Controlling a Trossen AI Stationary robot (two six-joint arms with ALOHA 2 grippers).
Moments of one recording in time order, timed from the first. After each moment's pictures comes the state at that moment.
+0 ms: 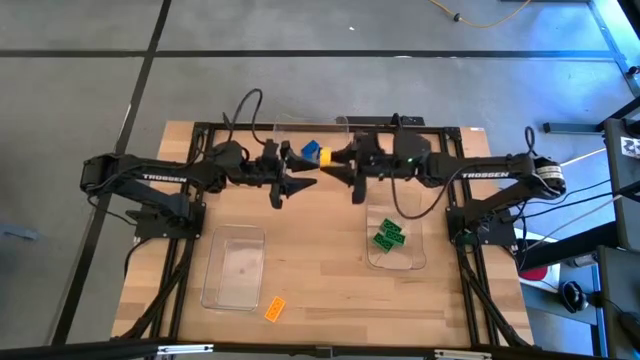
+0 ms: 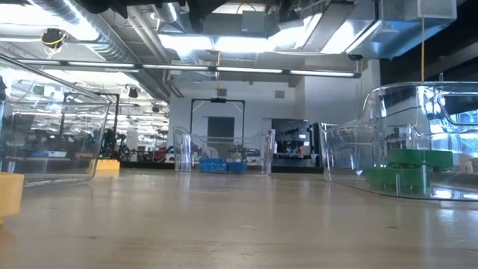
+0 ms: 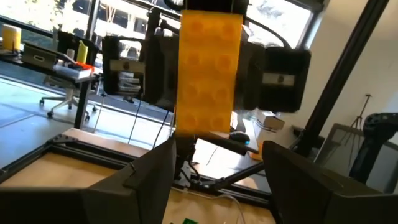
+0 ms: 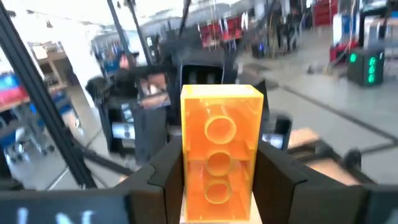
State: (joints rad) left arm 0.15 1.22 0.77 0.66 0.16 -0.37; right arm -0.09 1.39 1.10 0.32 -0.07 0.25
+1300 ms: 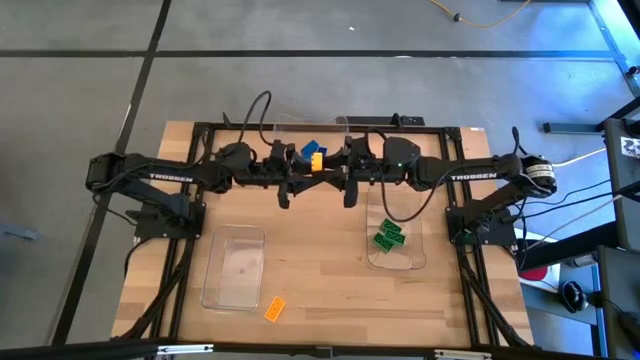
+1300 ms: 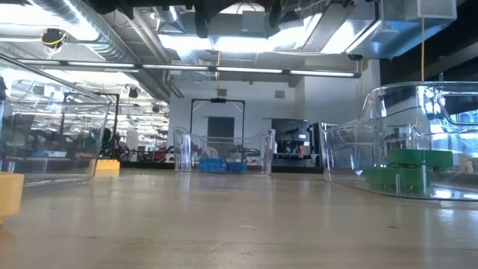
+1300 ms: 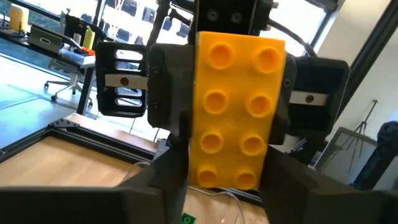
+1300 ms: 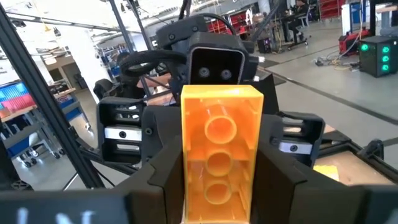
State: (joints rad) left arm 0.15 1.28 0.81 0.64 0.11 -0.44; right arm -0.06 1.47 1.10 0.41 -0.08 0.31
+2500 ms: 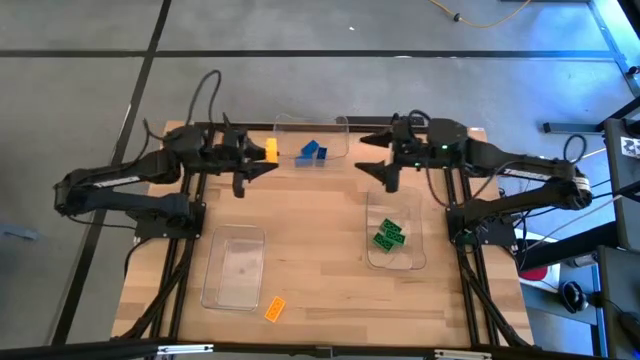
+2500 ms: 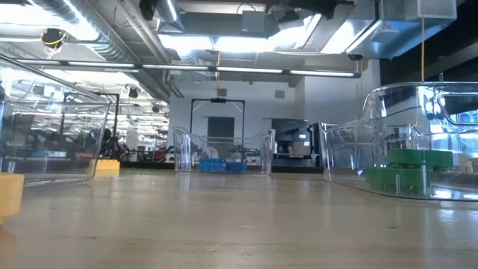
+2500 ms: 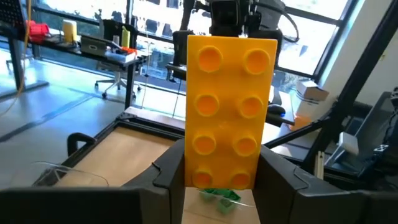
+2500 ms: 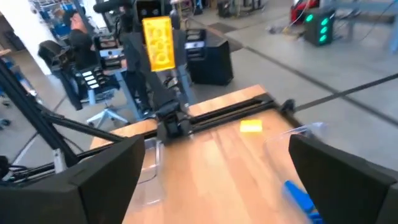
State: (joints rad) left arm 0.26 0.80 0.81 0.03 0.15 -0.24; right arm -0.18 1.10 1.10 -0.17 -0.02 0.24
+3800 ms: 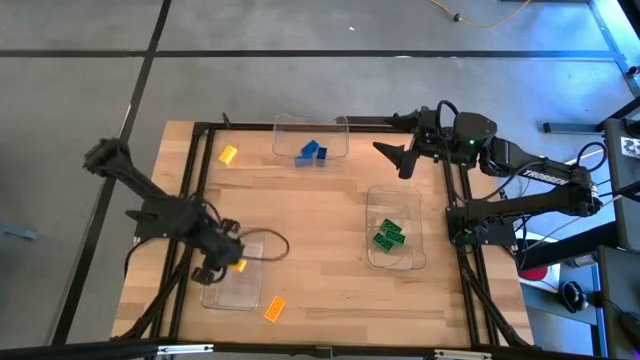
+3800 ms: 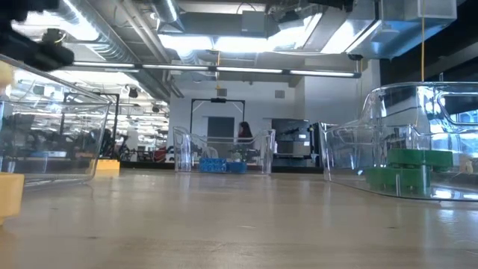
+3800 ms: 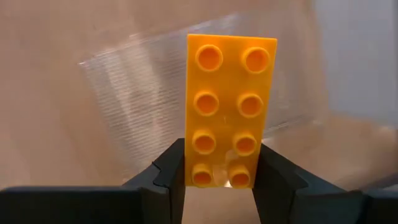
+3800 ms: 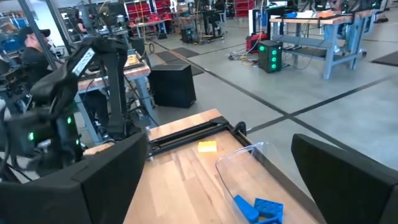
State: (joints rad) left arm -0.59 1.16 0.81 -0.89 0.05 -0.32; right arm -0.21 0.98 1.10 -0.22 0.14 0.18
